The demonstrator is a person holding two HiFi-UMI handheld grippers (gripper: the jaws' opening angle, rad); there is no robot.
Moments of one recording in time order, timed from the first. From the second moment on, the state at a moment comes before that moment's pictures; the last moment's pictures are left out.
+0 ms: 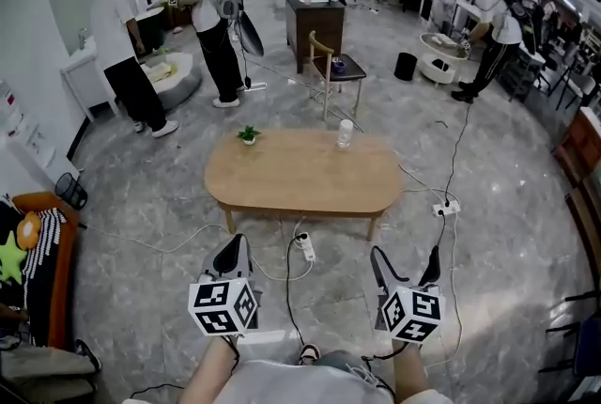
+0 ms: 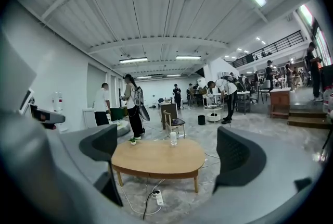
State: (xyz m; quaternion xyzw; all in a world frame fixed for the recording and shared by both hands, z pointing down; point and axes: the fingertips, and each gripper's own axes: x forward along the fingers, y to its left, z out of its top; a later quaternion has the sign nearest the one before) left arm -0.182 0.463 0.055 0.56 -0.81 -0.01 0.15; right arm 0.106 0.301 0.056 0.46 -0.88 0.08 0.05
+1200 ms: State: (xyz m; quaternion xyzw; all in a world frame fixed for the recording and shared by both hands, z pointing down) left arm -0.255 0.186 0.064 0.61 -0.77 0.00 0.16; right arm 0.052 0.087 0.078 0.50 -0.85 0.12 0.06
